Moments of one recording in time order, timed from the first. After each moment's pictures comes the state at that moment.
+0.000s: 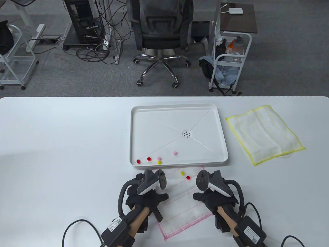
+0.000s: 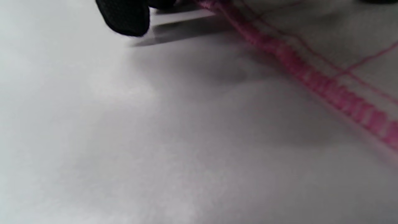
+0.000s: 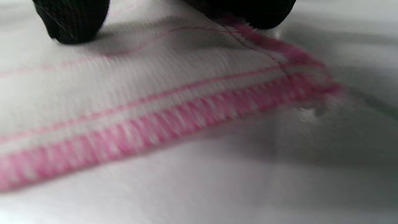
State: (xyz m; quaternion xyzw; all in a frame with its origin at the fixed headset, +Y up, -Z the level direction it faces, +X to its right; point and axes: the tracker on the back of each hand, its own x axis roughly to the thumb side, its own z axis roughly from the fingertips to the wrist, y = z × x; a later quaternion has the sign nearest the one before) left_hand -0.092 -0.766 -0.285 -0.33 -0.01 -0.08 0.94; right_hand 0.139 -0.777 -0.287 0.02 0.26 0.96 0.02
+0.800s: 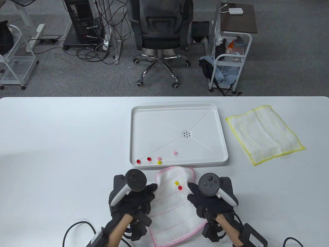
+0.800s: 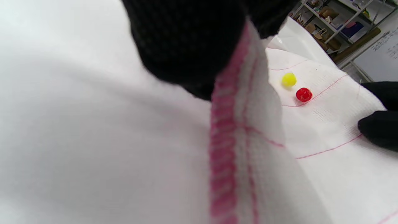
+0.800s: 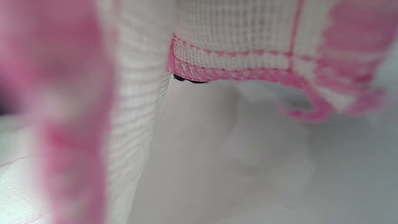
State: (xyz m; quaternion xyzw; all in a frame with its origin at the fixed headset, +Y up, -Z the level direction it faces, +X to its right) left_hand -0.155 -0.714 -0.255 -0.27 -0.05 0.27 0.92; right_hand 0.120 -0.736 -0.252 0.10 0.22 0.93 0.28
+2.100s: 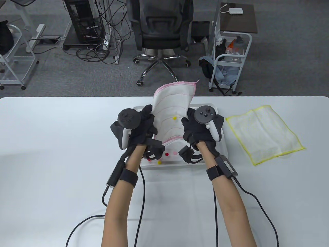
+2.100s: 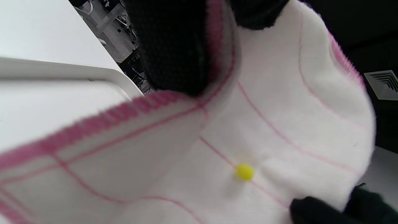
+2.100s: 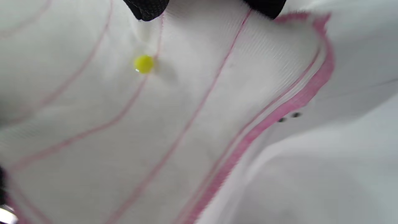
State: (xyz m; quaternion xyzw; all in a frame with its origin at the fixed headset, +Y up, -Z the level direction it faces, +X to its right) left_hand -0.138 -0.646 -0.429 0.04 0.05 0.45 0.89; right_hand 0.108 -0.674 -0.457 -0.04 0.11 0.93 0.35
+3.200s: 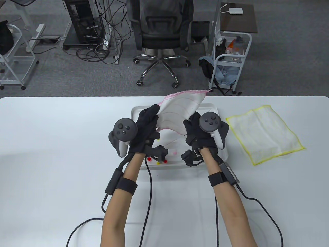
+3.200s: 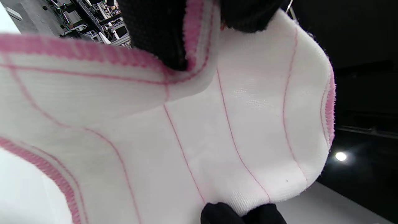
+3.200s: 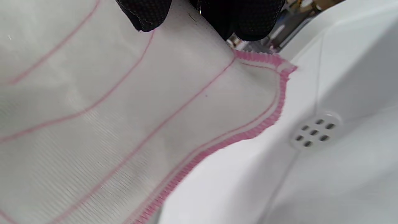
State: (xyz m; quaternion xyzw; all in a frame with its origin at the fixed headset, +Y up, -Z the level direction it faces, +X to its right) left_hand -0.139 -0.643 -0.405 0.14 -0.07 0.53 0.84; right_hand 0.122 -0.684 -0.435 0.01 -0.04 0.89 0.45
